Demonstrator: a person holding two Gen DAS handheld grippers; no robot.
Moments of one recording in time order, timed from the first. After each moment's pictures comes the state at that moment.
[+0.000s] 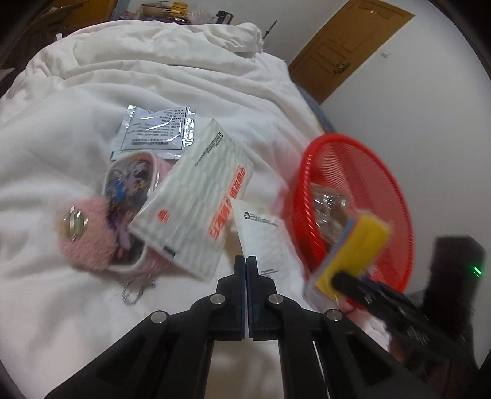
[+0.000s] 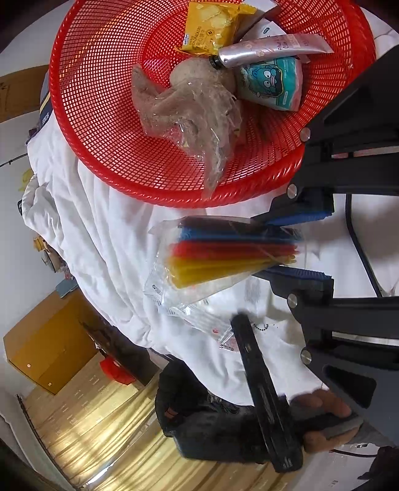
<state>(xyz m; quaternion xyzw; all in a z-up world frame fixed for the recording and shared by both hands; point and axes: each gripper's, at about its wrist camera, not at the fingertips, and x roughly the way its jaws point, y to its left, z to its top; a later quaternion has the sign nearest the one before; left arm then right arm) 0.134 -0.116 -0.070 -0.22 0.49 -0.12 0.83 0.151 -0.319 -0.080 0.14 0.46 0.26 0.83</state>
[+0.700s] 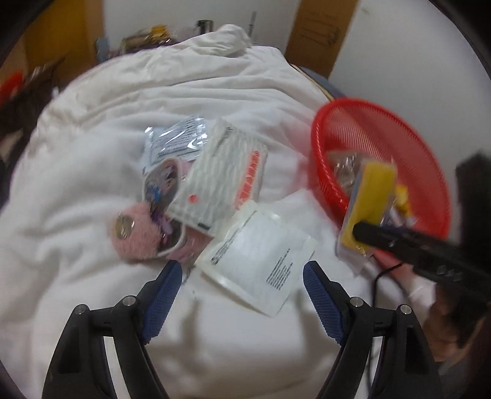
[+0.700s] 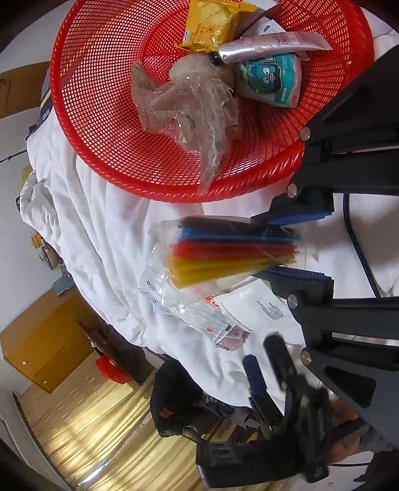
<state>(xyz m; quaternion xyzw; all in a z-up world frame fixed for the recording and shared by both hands) 0.116 -0.151 -0.057 -0.02 0.50 -0.07 0.86 0.150 -0.313 -0.082 0.13 0.47 0.27 0.83</state>
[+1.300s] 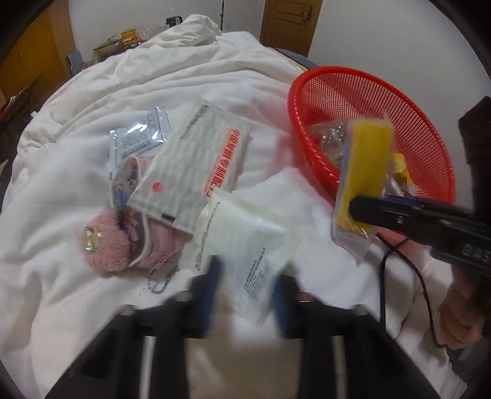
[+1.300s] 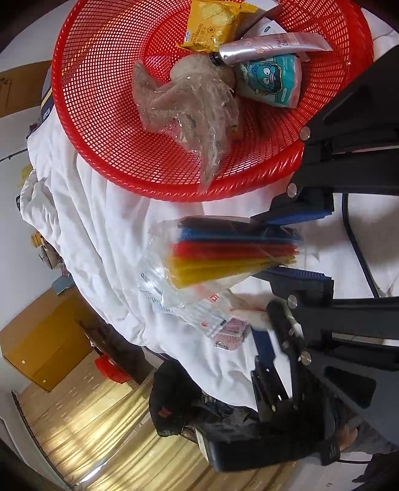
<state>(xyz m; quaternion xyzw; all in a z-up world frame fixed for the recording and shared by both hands) 0.118 -0.161 -0.072 0.01 0.51 -0.11 0.85 0.150 -0.313 -0.081 0.13 0.47 0.27 0.83</state>
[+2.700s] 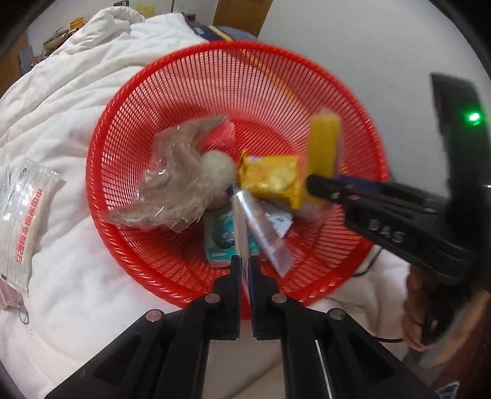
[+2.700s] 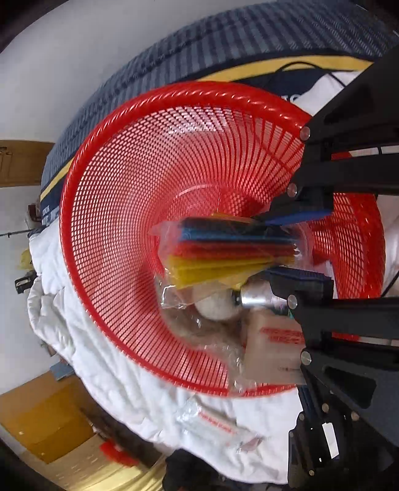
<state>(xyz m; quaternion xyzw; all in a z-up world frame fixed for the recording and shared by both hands) 0.166 -0.363 -0.057 0.00 0.57 -0.19 0.80 0.178 -0.486 -0.073 0.05 0.51 0.06 0.86</state>
